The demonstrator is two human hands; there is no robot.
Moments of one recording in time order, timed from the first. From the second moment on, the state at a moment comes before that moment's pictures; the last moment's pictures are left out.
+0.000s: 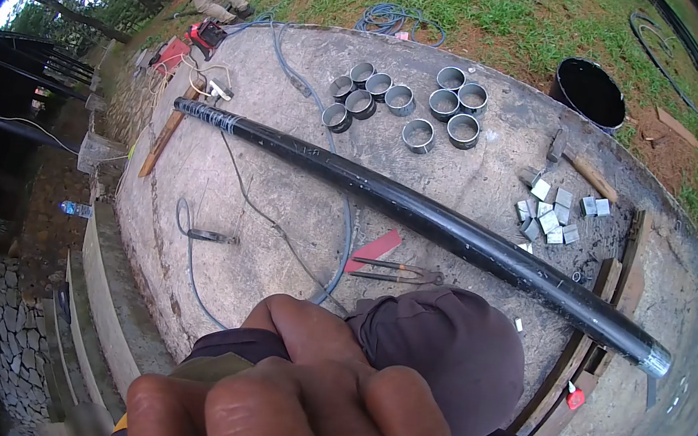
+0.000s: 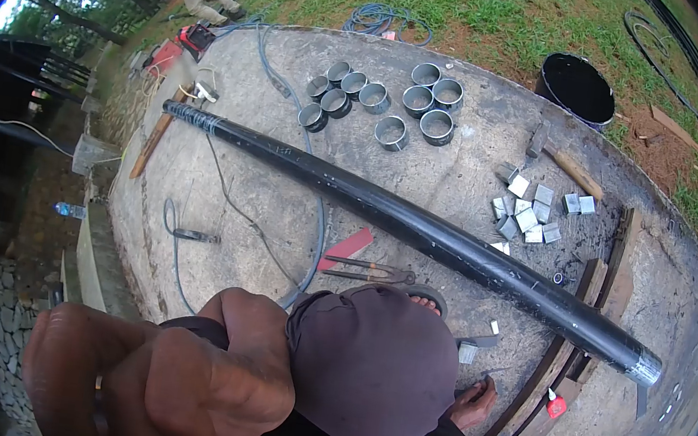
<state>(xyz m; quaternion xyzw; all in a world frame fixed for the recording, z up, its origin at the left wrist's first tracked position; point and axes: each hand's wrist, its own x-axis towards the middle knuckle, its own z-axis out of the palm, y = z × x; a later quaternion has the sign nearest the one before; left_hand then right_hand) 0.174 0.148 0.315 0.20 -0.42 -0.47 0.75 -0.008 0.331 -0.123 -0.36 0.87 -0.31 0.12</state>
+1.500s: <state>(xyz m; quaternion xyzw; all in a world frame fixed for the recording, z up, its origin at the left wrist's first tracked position) 0.167 0.070 0.269 0.15 -0.82 -0.36 0.42 -0.021 0.332 -0.156 -0.40 0.85 -0.34 0.09</state>
